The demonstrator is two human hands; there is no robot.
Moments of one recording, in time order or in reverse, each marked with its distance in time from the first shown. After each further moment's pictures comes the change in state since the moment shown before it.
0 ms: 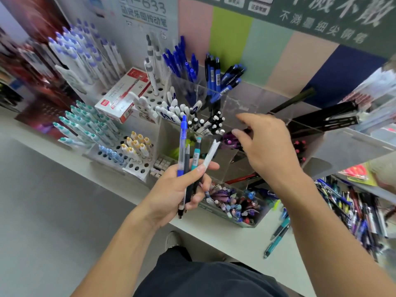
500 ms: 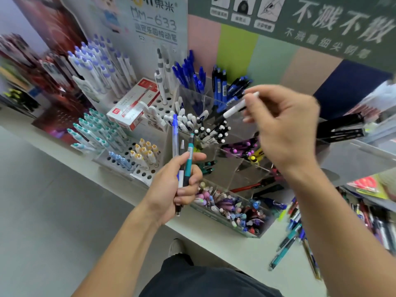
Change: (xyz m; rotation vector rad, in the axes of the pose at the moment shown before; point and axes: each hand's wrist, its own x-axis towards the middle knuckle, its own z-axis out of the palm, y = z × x) left_hand 0.008 0.016 -0.008 -0.227 0.112 0.022; right_hand 0.022 -0.018 -0.026 0.642 0.358 -0.087
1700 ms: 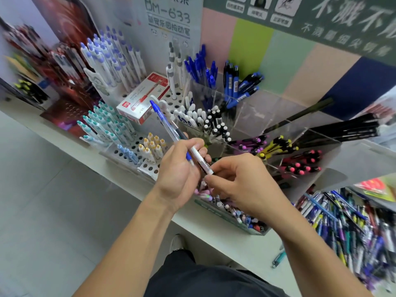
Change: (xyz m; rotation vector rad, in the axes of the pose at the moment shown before) left_hand 0.013 0.005 0.013 -0.192 0.062 0.289; right_hand -0.073 -0.018 0.024 -0.059 -0.755 0.408
